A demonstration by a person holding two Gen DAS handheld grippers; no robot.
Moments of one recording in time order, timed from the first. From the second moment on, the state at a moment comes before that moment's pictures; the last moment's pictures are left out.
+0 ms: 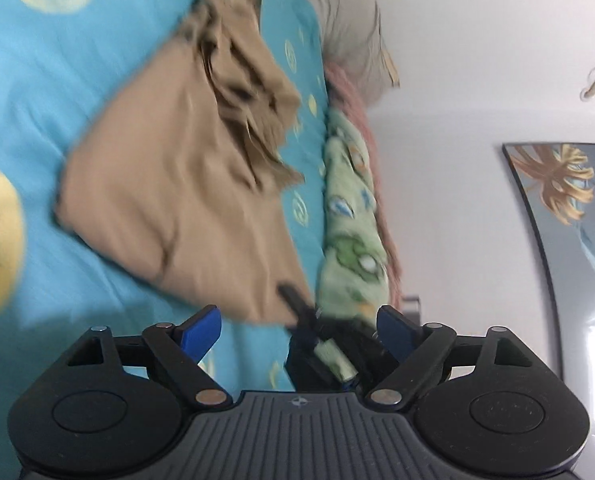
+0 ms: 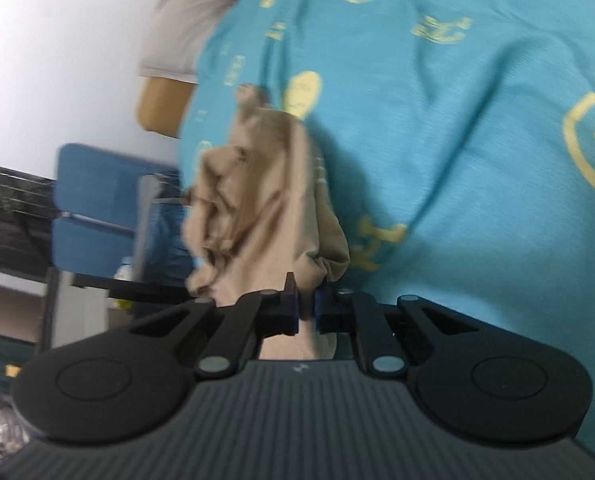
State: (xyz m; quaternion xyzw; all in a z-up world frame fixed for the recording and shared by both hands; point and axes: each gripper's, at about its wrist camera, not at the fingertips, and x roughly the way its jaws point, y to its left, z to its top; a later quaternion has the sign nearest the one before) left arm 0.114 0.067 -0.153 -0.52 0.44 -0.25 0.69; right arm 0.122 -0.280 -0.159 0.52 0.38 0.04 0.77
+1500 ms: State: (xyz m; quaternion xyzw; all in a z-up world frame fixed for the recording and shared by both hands) left arm -0.078 0.102 -0.043 -0.56 0.29 -0.12 0.77; right arm -0.052 -0.302 -0.050 0.48 0.29 0.09 0.82
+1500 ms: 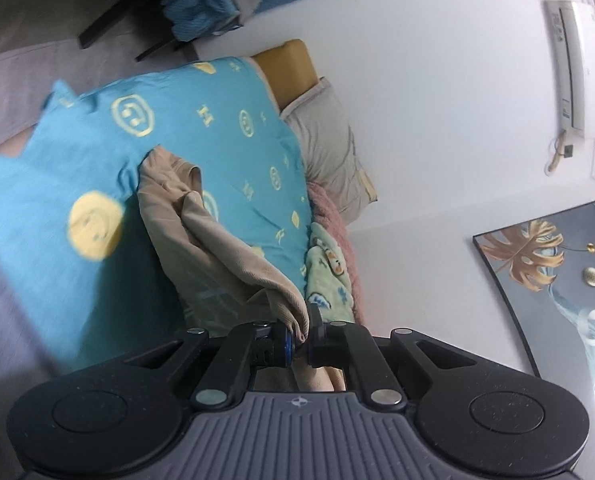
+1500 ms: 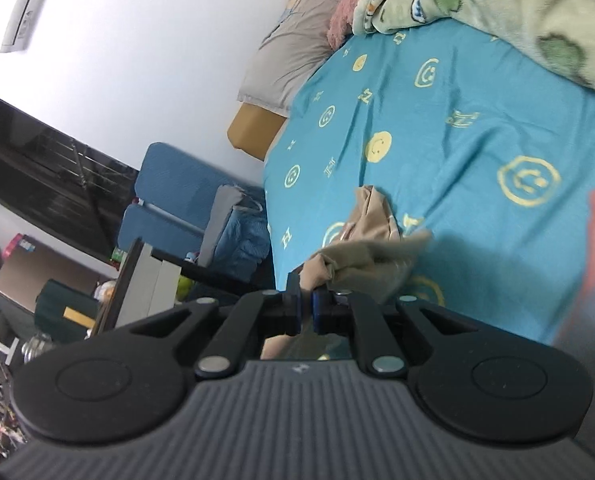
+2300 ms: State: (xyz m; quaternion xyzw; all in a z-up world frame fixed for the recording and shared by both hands) left arm 0.193 0.117 -0.117 -0.44 0.37 0.02 0.82; right arm 0.237 -0.248 -0.137 0.38 0.41 0.02 0.83
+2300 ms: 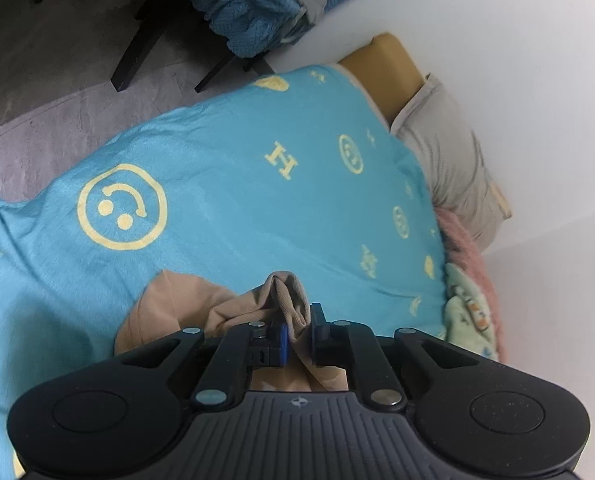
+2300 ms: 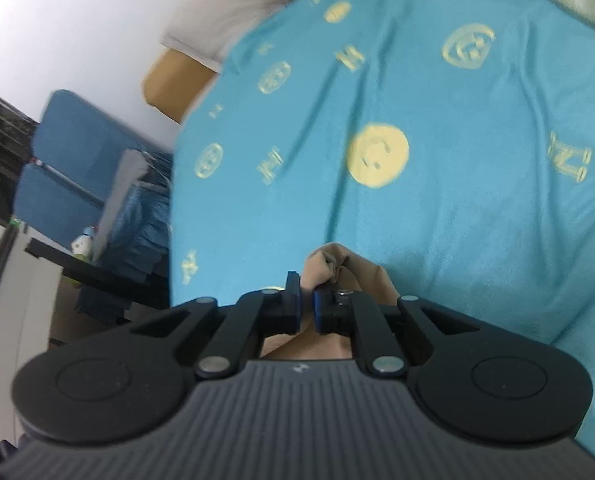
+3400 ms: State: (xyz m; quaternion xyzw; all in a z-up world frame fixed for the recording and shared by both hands) left arm 0.178 0.050 -0.128 -0.08 0.39 -0.06 0.92; right arm 0.222 -0.189 -0.145 0.12 0.41 0.13 0.90
